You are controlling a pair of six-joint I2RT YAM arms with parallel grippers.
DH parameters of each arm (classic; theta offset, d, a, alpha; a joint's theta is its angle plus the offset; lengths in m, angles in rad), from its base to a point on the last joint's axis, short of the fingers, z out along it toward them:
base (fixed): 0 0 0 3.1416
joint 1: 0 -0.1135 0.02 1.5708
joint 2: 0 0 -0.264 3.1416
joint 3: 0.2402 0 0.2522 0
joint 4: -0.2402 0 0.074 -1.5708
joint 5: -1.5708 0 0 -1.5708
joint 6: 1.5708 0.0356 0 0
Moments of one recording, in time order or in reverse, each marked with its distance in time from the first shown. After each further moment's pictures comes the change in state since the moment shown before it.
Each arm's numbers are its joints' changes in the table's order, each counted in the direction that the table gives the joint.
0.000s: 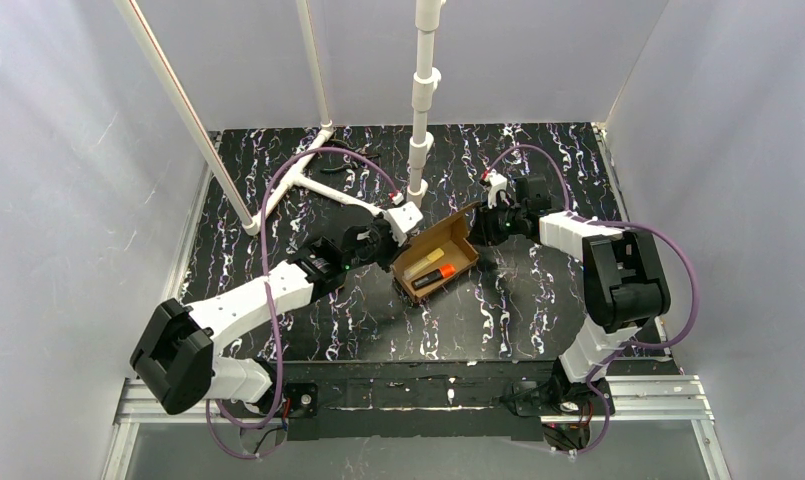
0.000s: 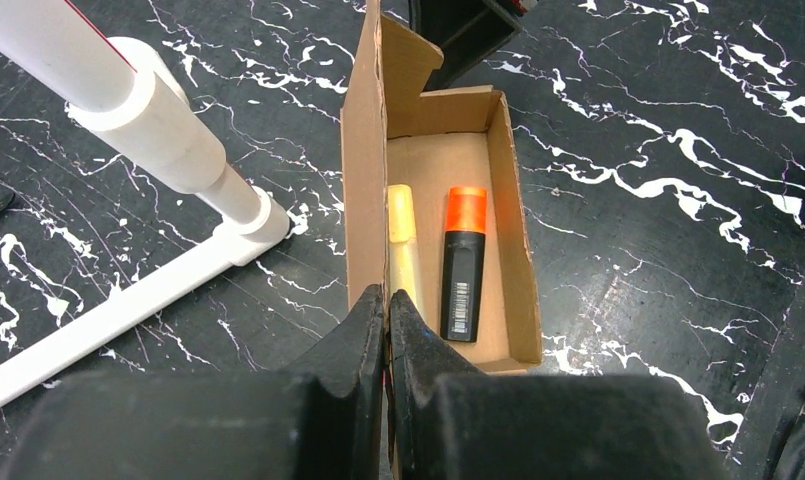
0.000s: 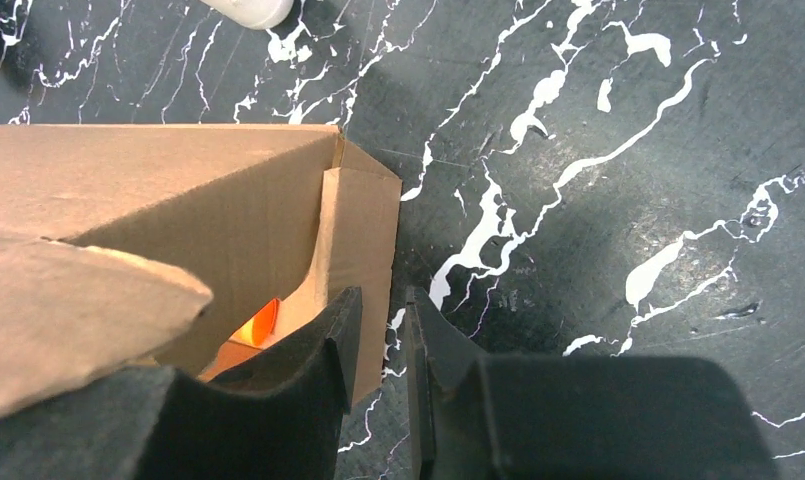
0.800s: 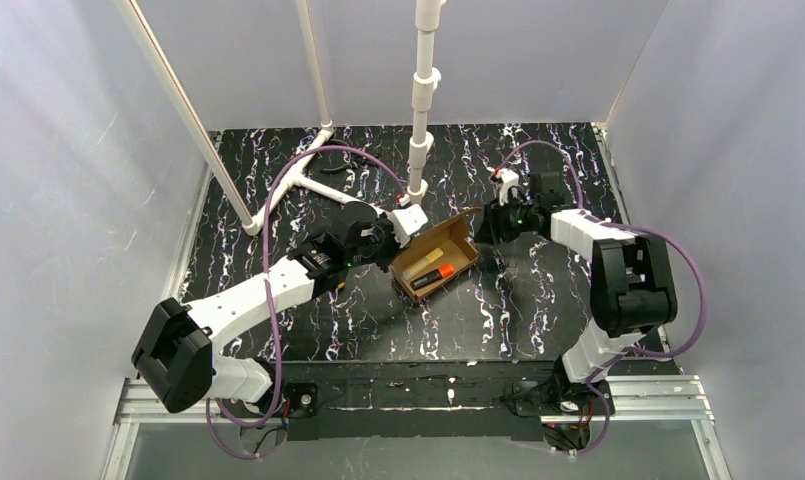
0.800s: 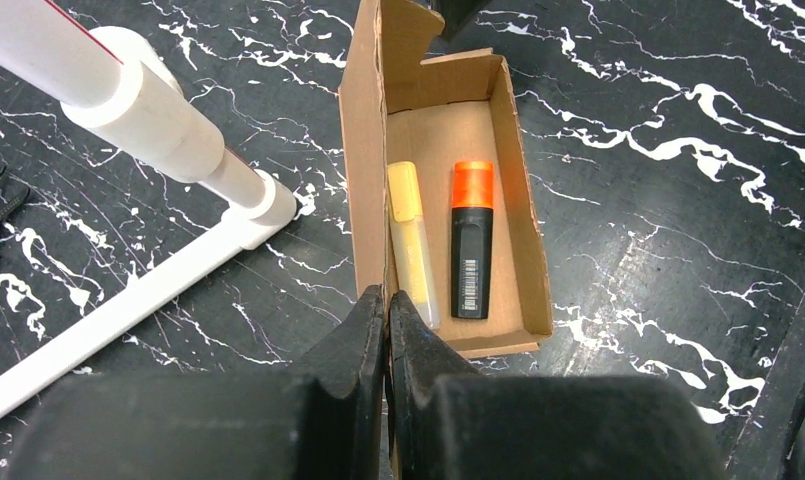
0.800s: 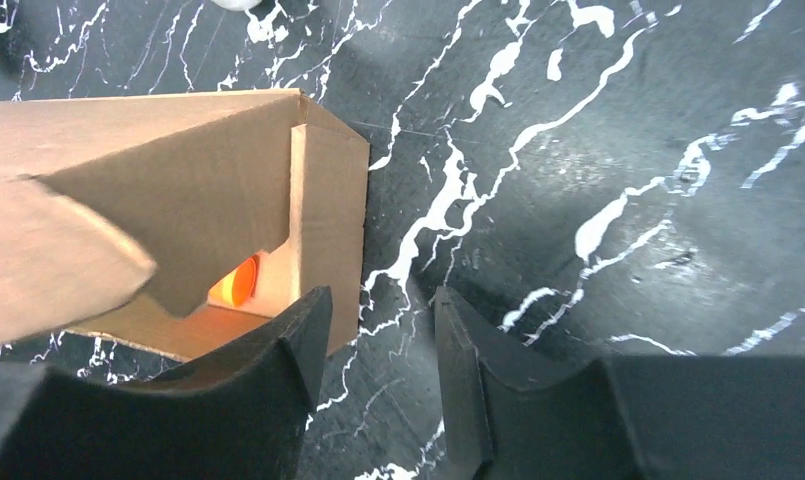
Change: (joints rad) left arm 0.001 0.015 0.057 -0.116 0.025 0.058; right arm 0.061 -0.015 0.021 -0.086 0.020 -0.057
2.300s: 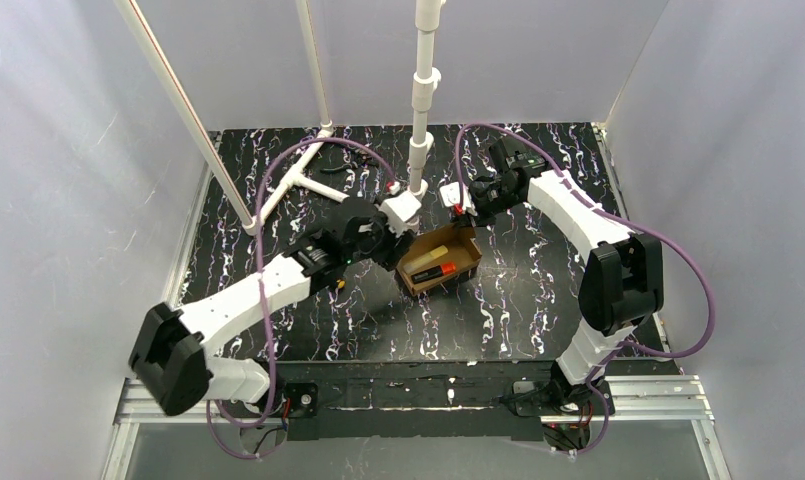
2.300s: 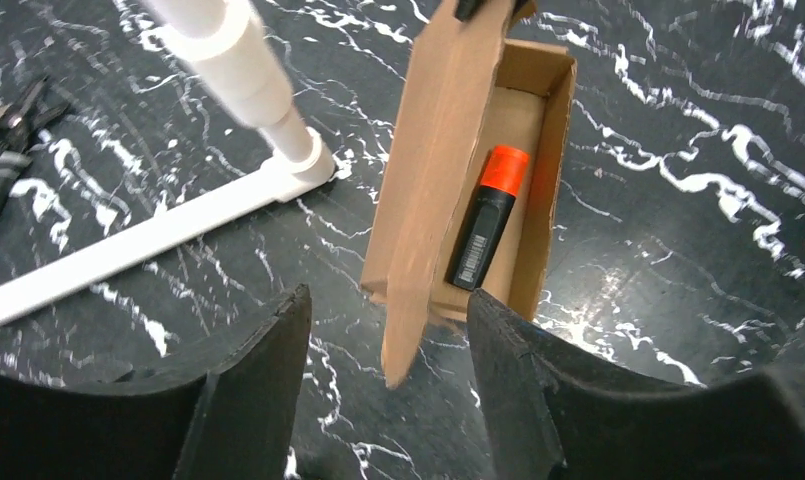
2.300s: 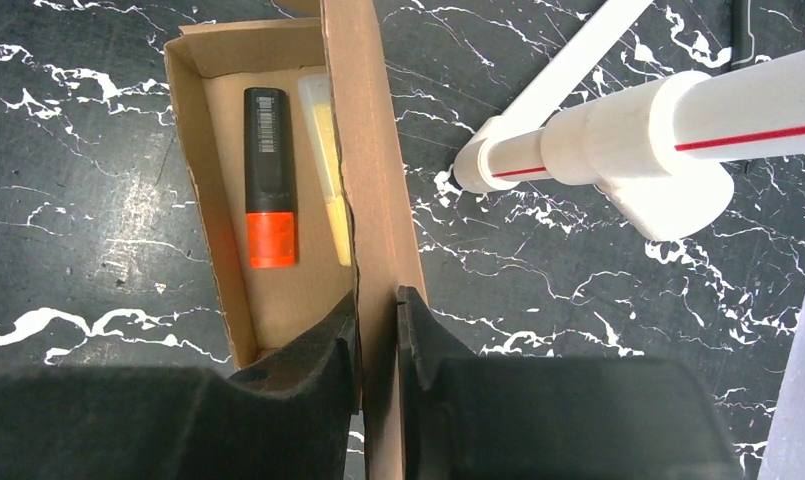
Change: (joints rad) left arm 0.003 0.013 0.070 -0.095 0.103 -0.077; right arm -0.197 0.021 0.489 -0.777 0.171 -1.341
